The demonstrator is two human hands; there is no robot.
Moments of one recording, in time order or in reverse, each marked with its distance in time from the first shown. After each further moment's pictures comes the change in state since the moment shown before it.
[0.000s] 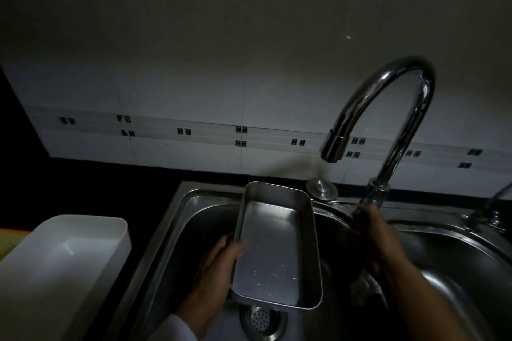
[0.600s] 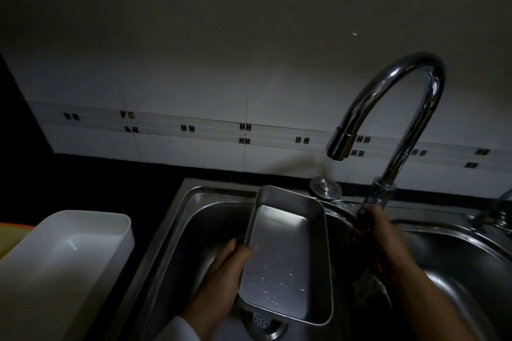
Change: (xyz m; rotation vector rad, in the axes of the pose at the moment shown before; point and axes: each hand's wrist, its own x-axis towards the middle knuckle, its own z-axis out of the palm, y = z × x) left_hand -0.016 0.007 0.004 0.072 -0.064 -0.025; right_hand 0.000 0.004 -0.005 -0.054 -0.018 -0.052
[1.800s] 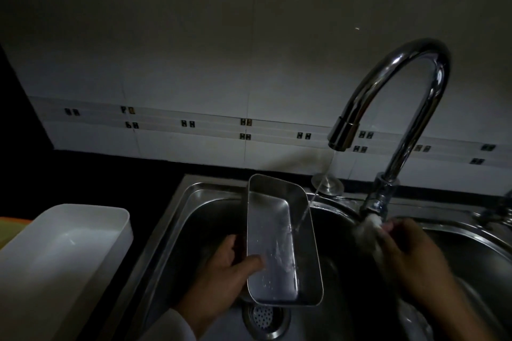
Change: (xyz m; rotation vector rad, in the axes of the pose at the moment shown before) left_hand 0.010 -0.017 -0.009 0.115 -0.057 -0.007; right_hand -0.082 -0.017 -0.015 -0.794 0.113 -0.375
